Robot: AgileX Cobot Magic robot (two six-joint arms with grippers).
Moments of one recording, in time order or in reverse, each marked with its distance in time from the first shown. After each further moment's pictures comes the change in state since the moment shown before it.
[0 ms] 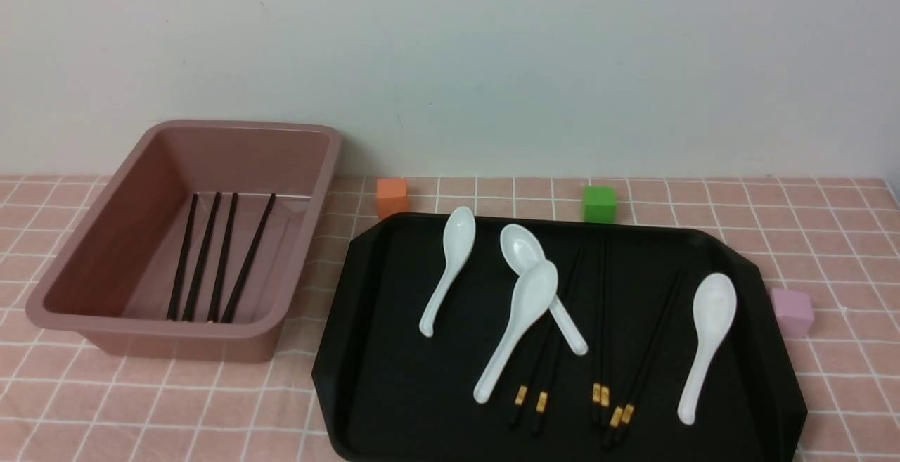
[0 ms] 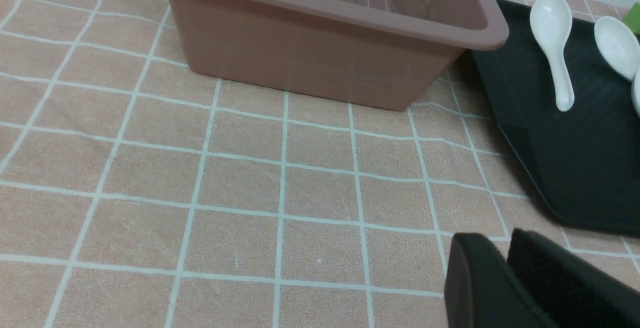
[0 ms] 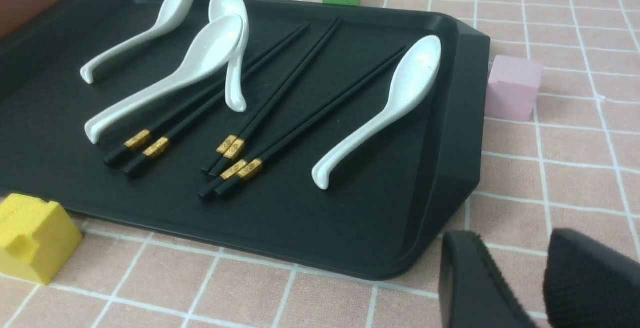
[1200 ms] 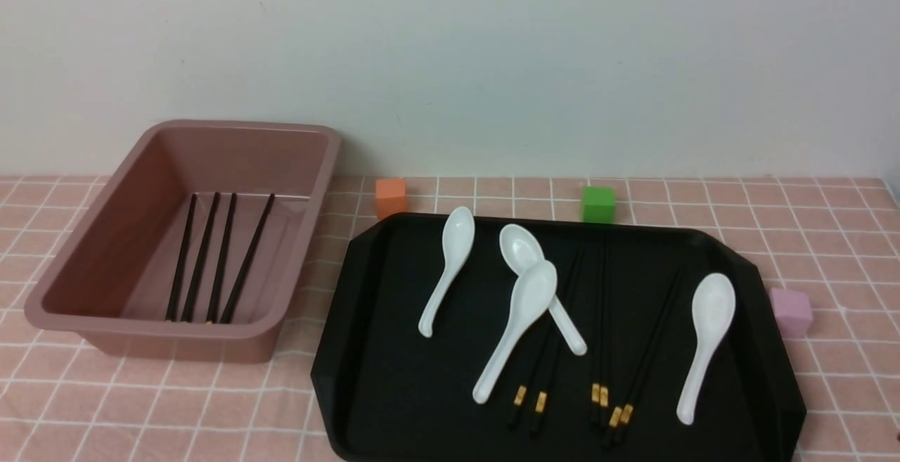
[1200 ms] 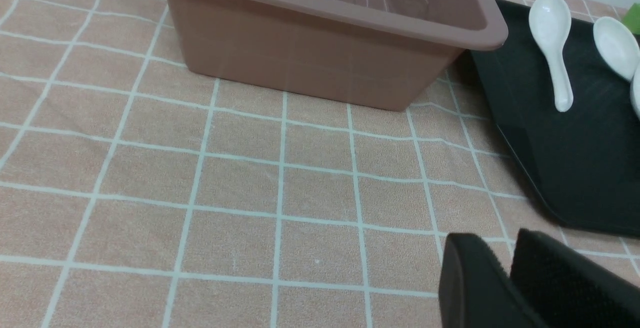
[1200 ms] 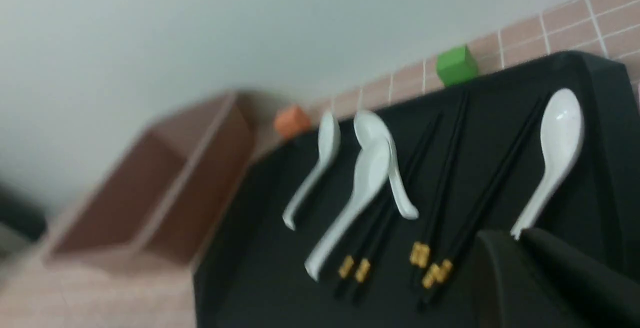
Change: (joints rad) right arm 0.000 0.294 -0.336 0.378 0.086 0.052; left arm 0.000 0.000 0.000 -0.002 0.000 0.000
